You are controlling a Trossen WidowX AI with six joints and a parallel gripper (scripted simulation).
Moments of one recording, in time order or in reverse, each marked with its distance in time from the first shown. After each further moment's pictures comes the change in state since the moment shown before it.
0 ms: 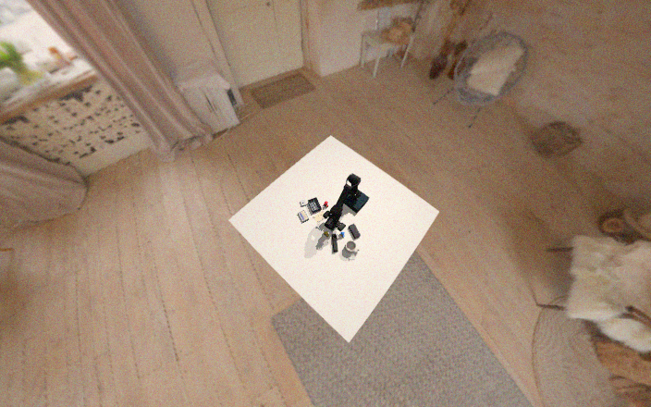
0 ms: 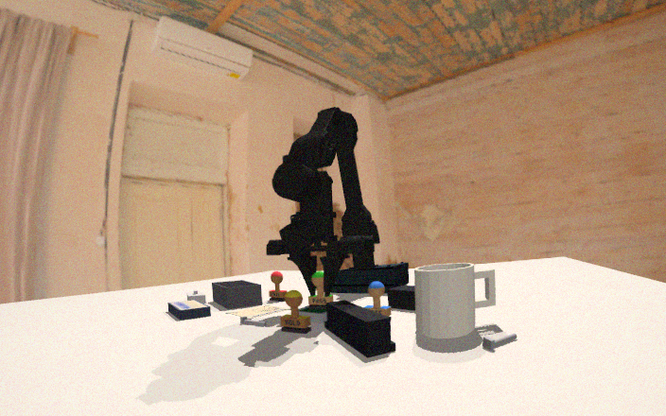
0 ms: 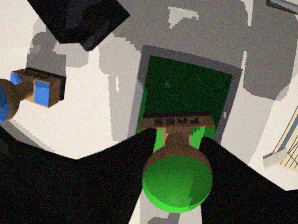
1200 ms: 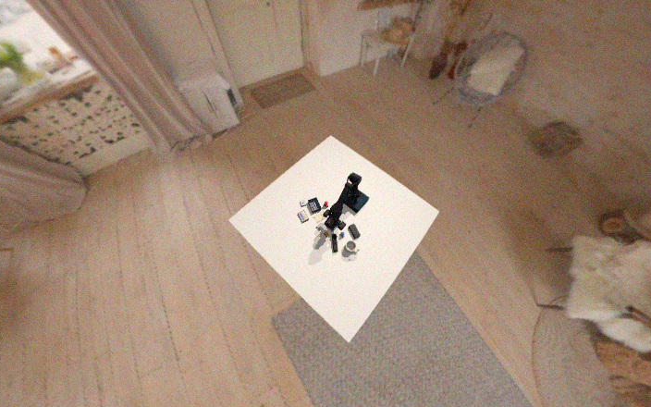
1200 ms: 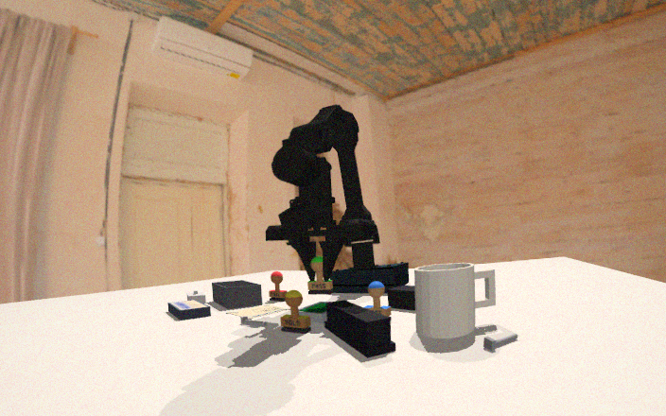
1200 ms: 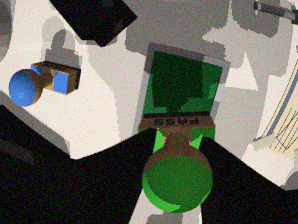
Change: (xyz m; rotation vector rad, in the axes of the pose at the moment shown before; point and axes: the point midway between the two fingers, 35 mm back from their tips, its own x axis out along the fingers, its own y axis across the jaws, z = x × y) arm -0.027 0.000 0.000 -0.004 0.012 -0.002
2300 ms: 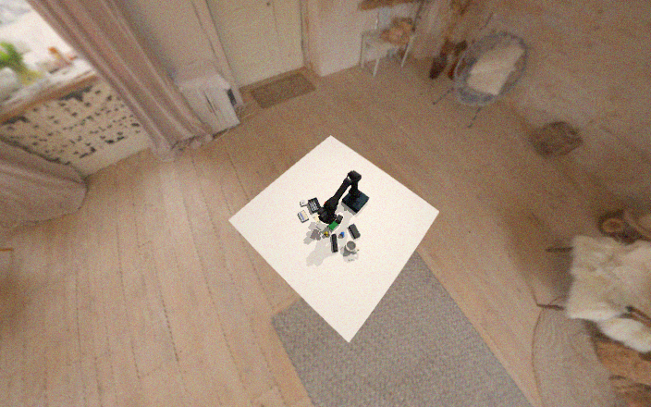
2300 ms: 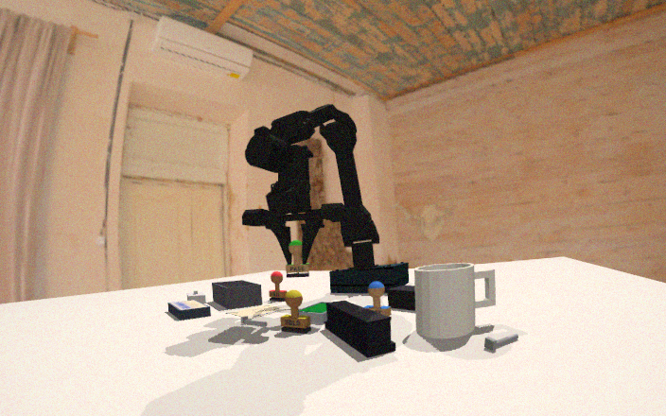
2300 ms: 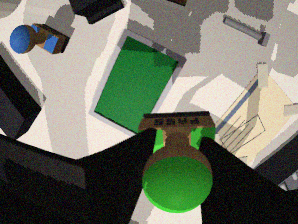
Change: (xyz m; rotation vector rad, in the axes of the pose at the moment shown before) arm -0.030 -0.041 0.006 -0.277 -0.014 0.000
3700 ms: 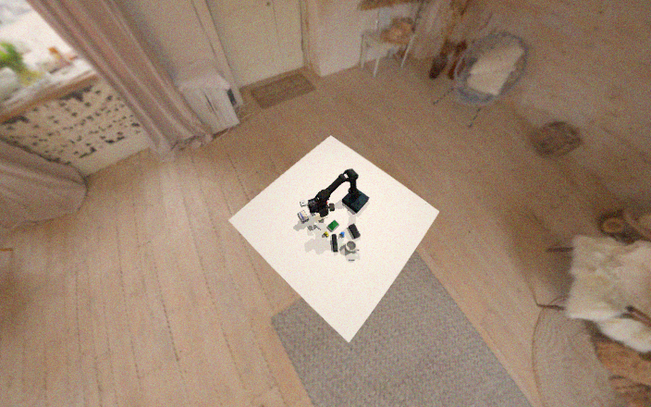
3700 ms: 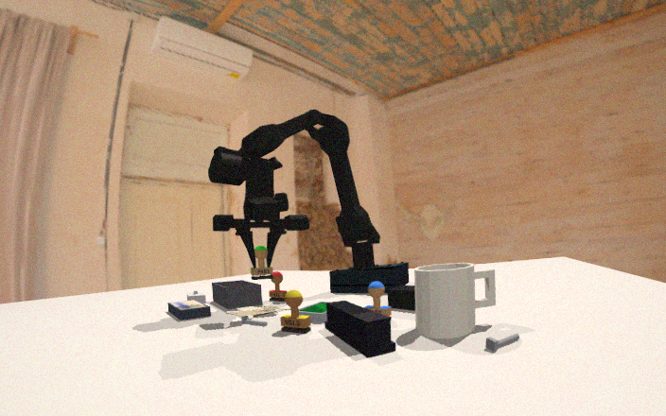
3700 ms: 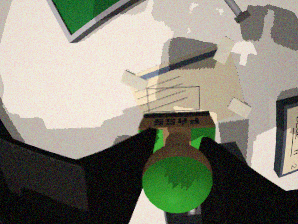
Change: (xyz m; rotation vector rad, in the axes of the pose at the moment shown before) arm 0.007 -0.082 -0.028 -0.571 -0.005 -0.011
